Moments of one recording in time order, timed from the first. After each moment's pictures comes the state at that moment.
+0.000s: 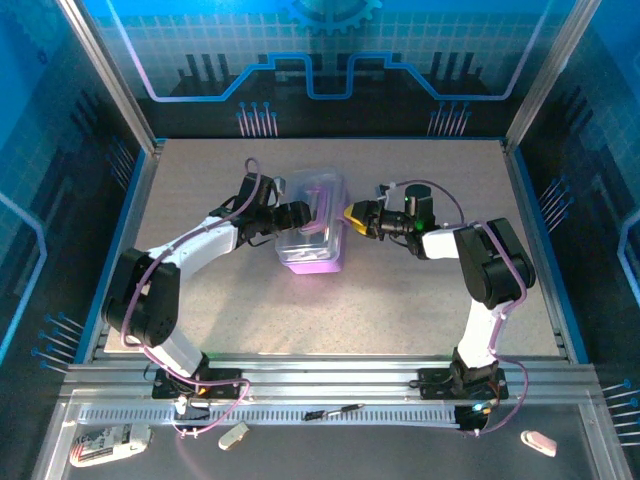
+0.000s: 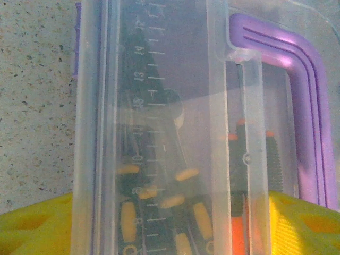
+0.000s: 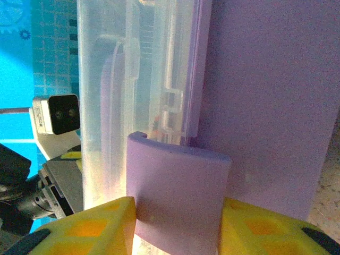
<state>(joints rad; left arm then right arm) -0.35 1.63 1.05 -0.22 0.26 -0.59 0.25 1.89 0.86 0.66 -0.93 1.12</state>
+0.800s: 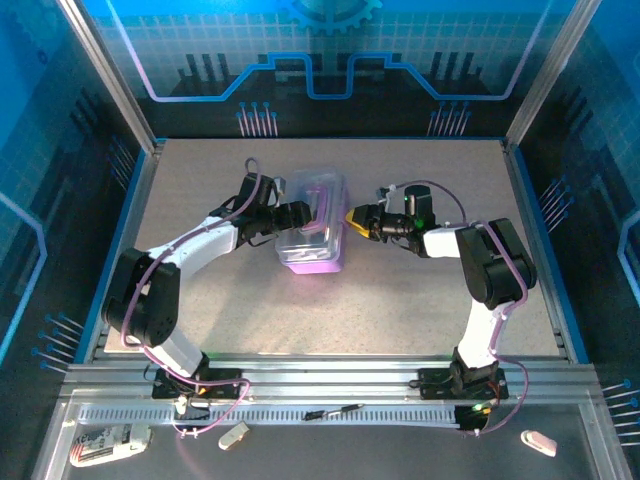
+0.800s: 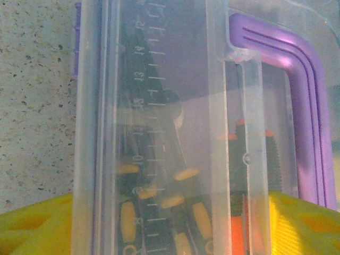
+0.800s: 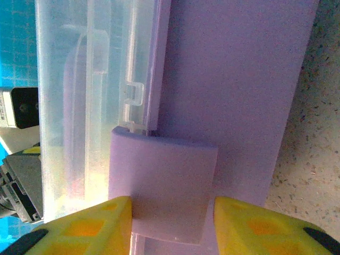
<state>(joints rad) -0.35 1.62 1.05 -0.22 0.26 -0.59 0.25 1.88 0.88 0.50 -0.90 0.94</state>
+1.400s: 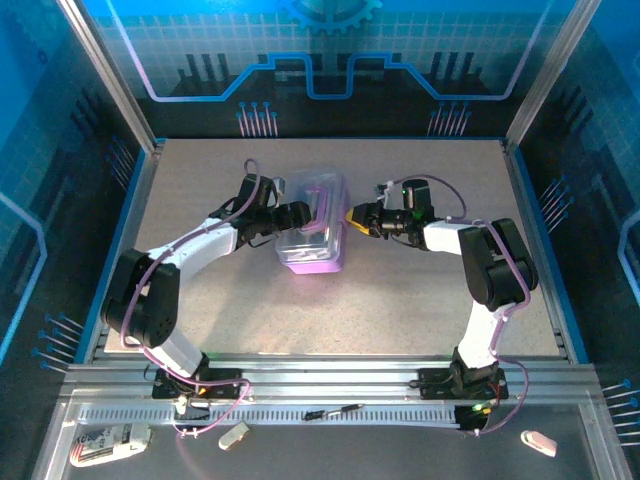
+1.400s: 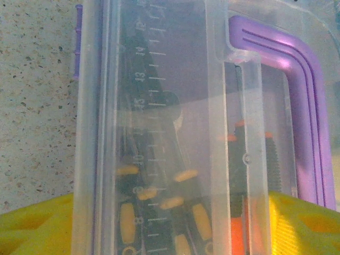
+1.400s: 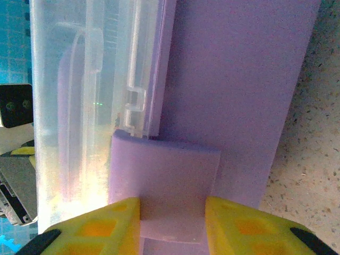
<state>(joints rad) -0.35 1.62 1.03 -0.19 0.26 -0.61 0.25 1.87 0.95 0.33 -0.89 0.84</state>
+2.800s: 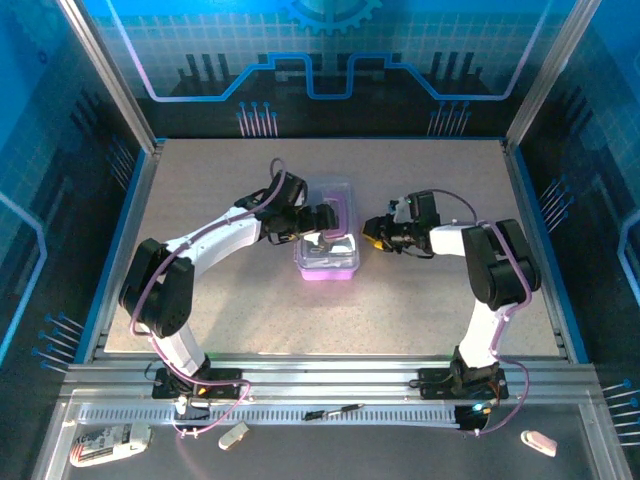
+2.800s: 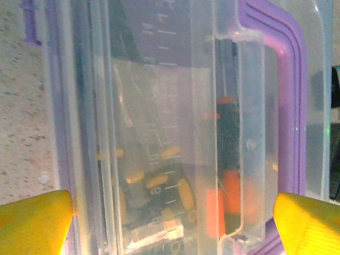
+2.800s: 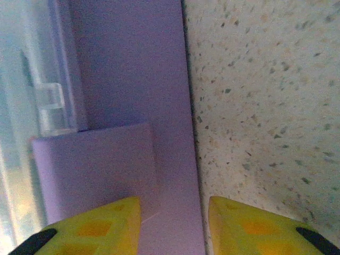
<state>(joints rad) -0.50 1.72 1.25 -0.45 0.21 -0.72 0.19 1.85 0.90 0.13 -0.75 0.78</state>
